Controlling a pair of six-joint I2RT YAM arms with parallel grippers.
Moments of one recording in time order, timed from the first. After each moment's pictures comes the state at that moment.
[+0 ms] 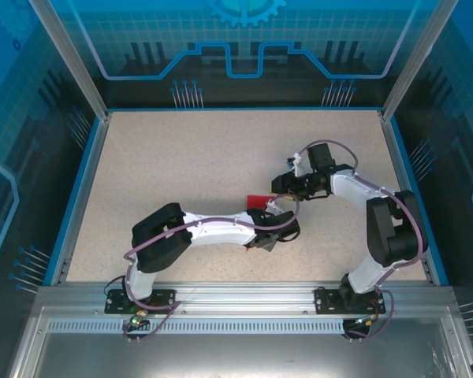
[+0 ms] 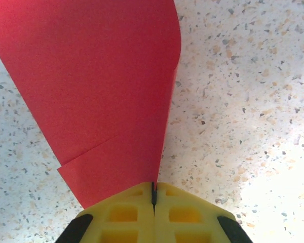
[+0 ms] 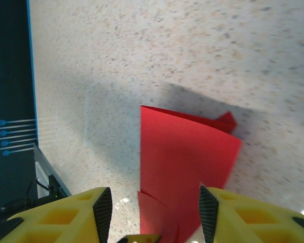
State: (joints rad) left arm -1.12 1.97 1.34 -0.71 -0.40 -0.63; right arm 0.22 1.63 0.97 -0.43 -0.73 0.40
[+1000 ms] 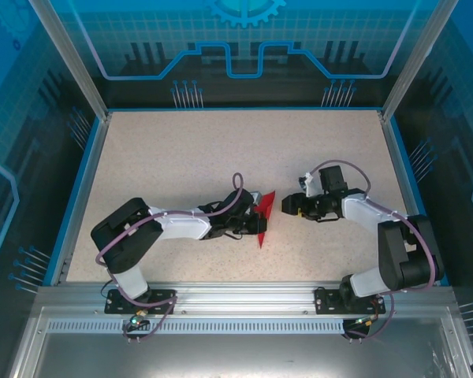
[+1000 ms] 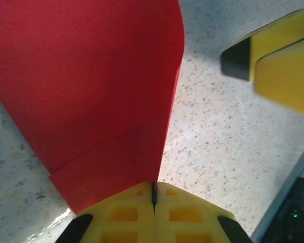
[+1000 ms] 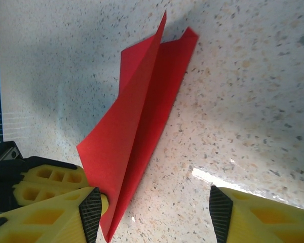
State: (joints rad) left arm -0.85 1.73 0.83 0.16 0.25 -0.86; right arm 0.19 1.45 0.69 -0.33 -0.67 0.34
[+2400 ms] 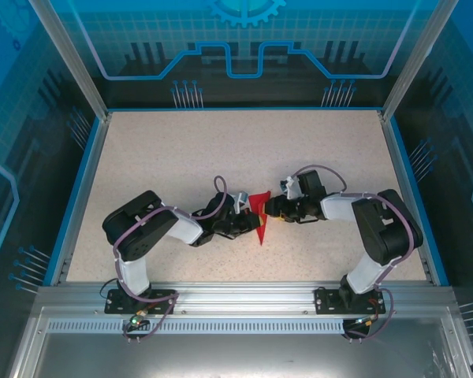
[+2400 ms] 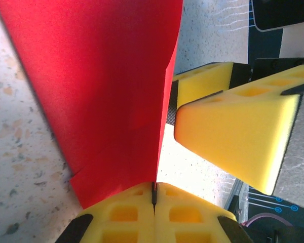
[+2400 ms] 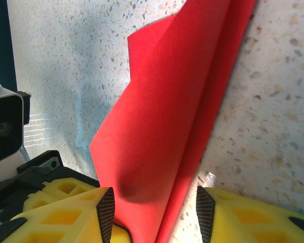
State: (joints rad) left arm -0.74 1.85 0.62 0.69 0.41 -1.11; right arm 0.34 1.68 0.68 0.02 -0.69 0.58
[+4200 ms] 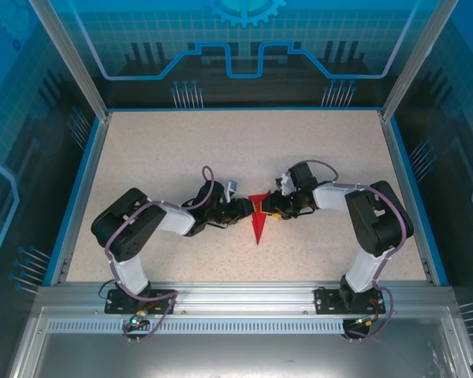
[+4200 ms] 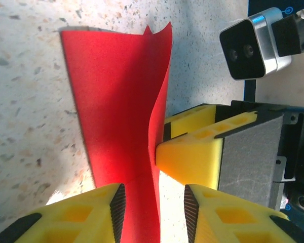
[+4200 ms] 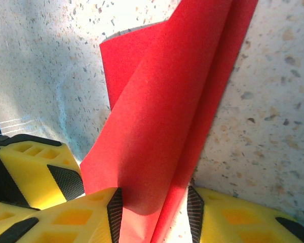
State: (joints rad) left arm -0.61 1.80 0.67 0.57 0.47 -1.08; right arm 0.37 1.77 0.84 -0.19 -0.63 0.59
